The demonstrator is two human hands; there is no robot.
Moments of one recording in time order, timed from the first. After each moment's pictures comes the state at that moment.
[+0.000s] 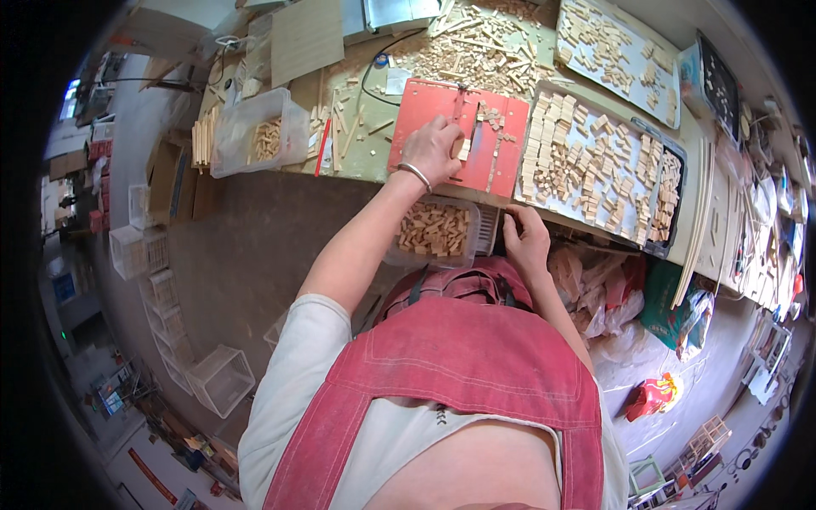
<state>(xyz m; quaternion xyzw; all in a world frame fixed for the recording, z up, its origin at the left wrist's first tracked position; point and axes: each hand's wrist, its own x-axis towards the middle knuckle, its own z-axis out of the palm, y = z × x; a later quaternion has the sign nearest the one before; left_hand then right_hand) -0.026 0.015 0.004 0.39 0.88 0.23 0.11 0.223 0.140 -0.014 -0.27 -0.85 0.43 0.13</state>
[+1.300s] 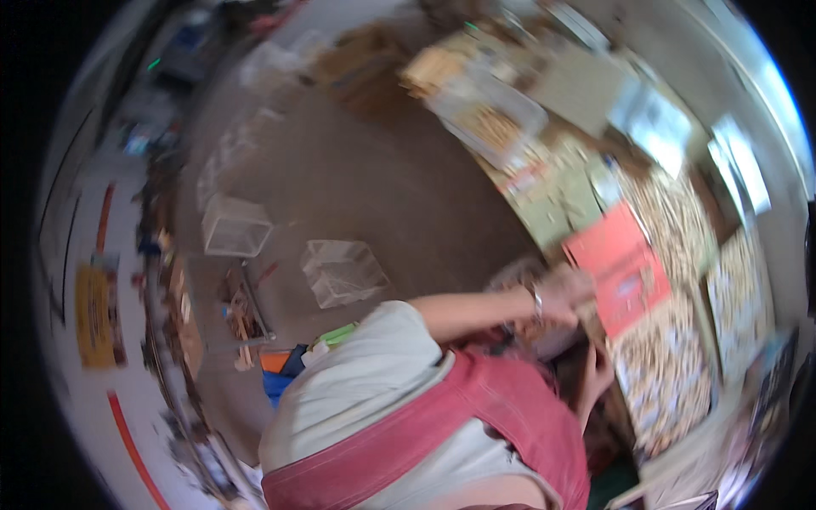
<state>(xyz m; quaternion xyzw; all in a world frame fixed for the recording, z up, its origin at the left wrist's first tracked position) 0.045 -0.056 -0.006 0.39 0.84 0.39 0.03 0.212 0.136 -0.020 -0.26 -0.72 0.64 0.01</state>
